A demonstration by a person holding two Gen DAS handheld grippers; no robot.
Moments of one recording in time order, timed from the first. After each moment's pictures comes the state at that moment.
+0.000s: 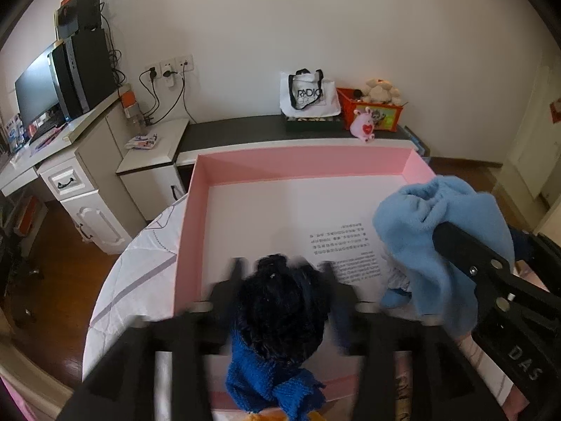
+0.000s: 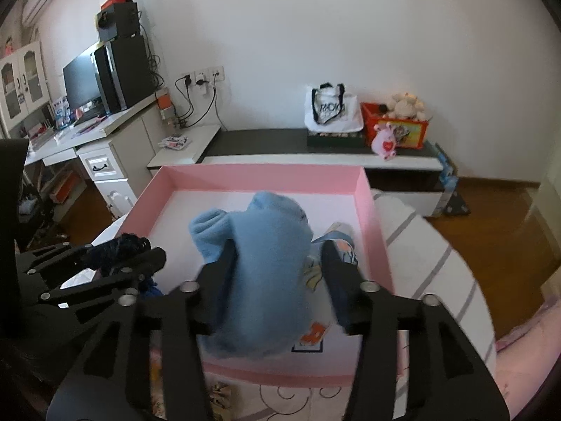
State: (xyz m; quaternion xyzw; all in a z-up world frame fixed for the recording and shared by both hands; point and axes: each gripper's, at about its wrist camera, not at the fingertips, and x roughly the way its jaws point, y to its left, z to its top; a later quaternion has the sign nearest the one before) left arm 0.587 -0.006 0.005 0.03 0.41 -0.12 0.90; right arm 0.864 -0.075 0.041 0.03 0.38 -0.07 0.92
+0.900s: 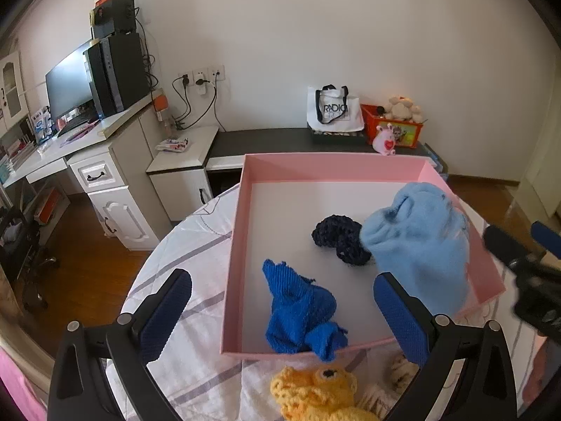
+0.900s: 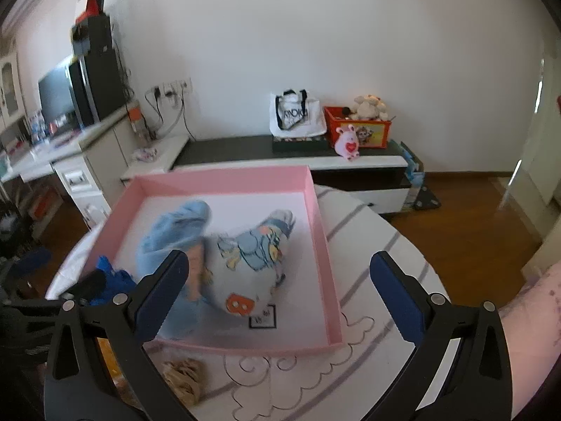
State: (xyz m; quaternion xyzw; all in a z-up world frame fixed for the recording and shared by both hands) left arm 0.465 -0.002 -0.001 0.02 0.37 -0.07 0.92; right arm 0.828 -0.090 0.059 0.02 0.37 -0.15 0.92
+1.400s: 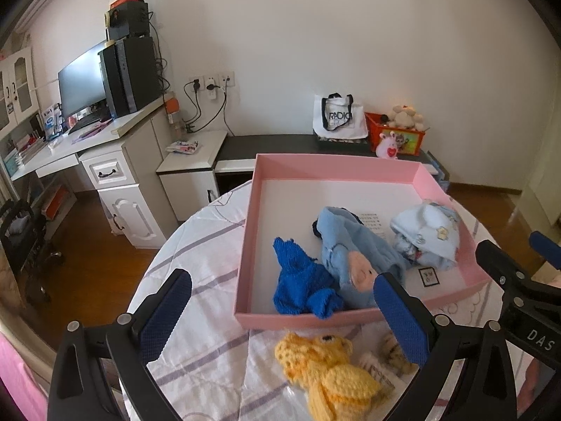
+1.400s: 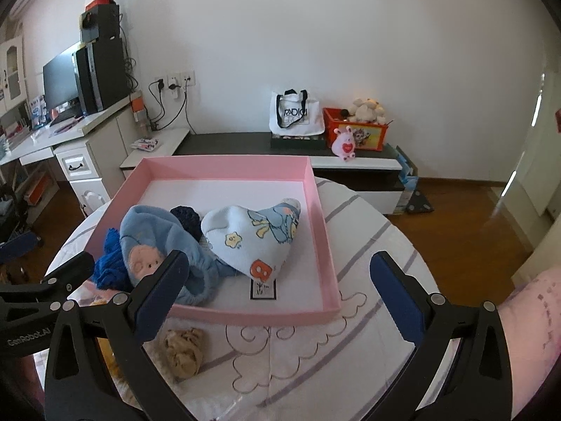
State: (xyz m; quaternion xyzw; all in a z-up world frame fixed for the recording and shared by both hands) left arm 0.391 0.006 0.015 0.01 0.36 -0.06 0.93; right arm 0.795 -0.071 0.067 0.00 0.37 -0.15 0.92
